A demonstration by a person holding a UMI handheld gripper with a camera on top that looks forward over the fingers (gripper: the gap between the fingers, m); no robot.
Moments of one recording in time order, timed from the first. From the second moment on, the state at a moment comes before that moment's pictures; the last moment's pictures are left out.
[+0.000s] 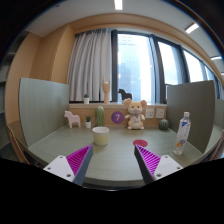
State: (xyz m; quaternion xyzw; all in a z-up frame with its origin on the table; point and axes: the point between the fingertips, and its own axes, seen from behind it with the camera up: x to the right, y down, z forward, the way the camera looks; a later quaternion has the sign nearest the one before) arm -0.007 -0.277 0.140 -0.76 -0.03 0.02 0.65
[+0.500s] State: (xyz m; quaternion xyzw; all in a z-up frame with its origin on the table) arm 0.218 -0.257 0.100 -0.76 0.06 -0.04 0.65
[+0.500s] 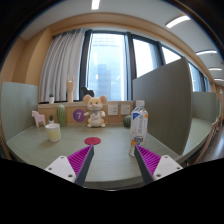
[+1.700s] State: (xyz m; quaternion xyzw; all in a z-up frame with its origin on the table) arm 0.318 -0.091 0.126 -0.74 0.01 -0.15 0.65
